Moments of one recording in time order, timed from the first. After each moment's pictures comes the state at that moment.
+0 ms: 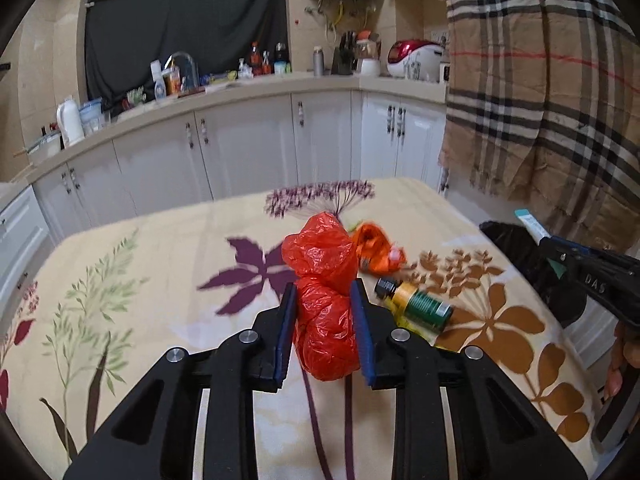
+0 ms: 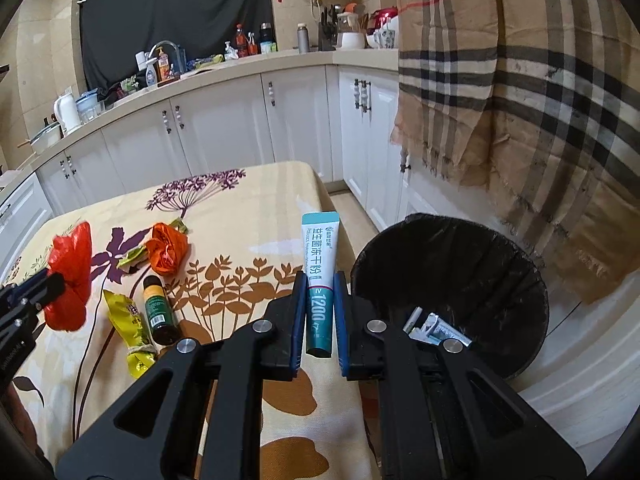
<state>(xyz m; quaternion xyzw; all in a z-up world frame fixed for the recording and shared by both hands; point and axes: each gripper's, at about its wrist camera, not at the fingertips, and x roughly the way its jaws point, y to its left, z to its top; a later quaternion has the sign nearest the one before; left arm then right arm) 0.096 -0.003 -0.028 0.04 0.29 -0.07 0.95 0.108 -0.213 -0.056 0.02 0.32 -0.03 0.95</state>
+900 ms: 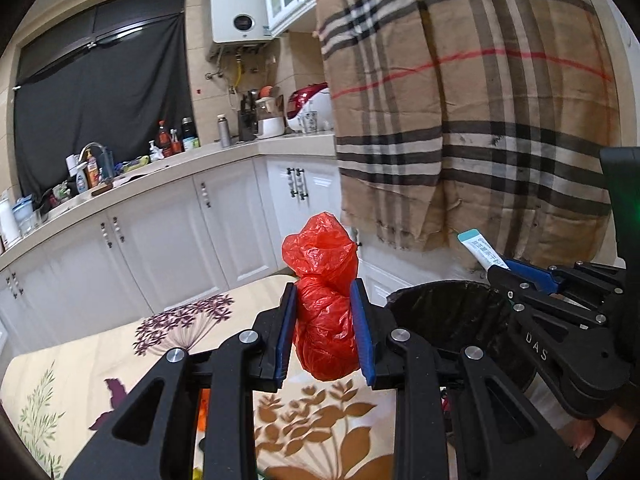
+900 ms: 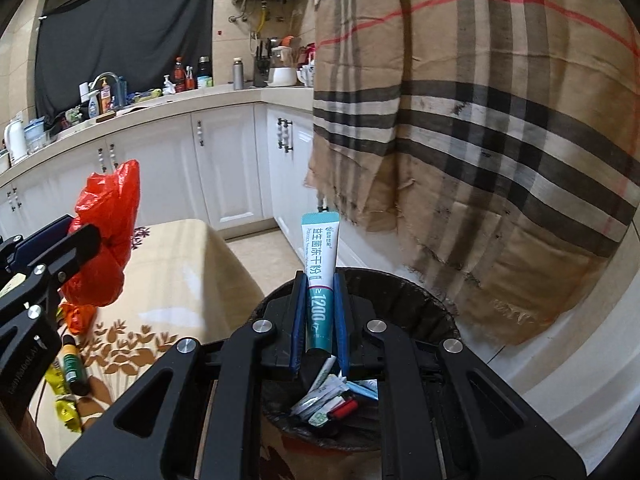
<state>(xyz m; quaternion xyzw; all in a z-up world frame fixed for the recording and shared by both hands) 0.144 -0.156 0.001 0.11 0.19 -0.20 0.95 0.122 -0.290 -0.027 0.01 0.26 -0.14 0.95</state>
